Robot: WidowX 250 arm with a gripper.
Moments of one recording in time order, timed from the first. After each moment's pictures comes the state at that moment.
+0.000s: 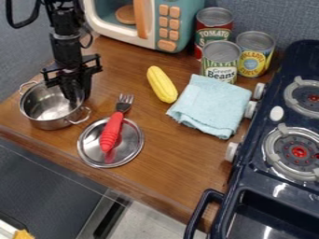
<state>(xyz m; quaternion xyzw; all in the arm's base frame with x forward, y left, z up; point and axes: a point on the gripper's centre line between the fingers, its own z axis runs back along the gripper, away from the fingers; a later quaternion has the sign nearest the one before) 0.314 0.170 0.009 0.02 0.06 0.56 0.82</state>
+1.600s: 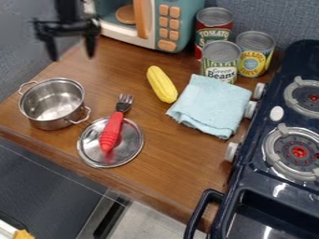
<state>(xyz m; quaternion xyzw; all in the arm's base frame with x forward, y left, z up) 0.346 0.167 0.064 0.08 0.01 0.35 0.94</state>
